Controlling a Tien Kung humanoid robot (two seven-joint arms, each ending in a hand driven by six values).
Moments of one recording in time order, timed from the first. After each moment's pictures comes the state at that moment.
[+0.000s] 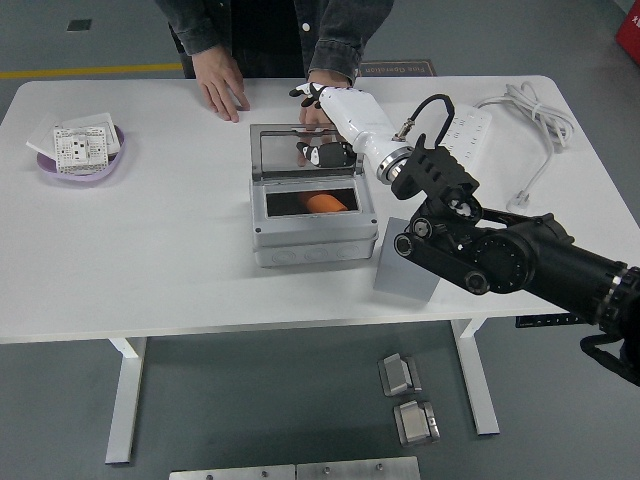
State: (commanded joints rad) left arm -0.05 0.32 -0.42 -0.25 0.43 0.04 0.33; right arm 1.03 -0.14 0.30 0.89 -1.50 -0.44 -0.09
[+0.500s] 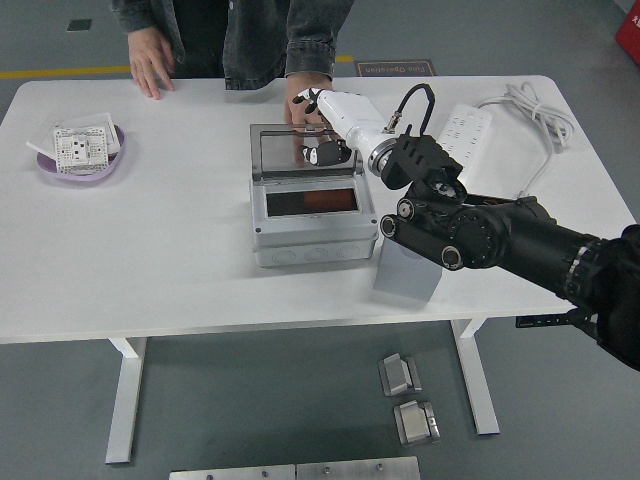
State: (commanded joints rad) left arm -0.06 0.32 -0.42 -0.25 0.44 0.04 0.33; right arm 1.12 -0.06 0.11 0.70 -1.30 -0.40 -0.07
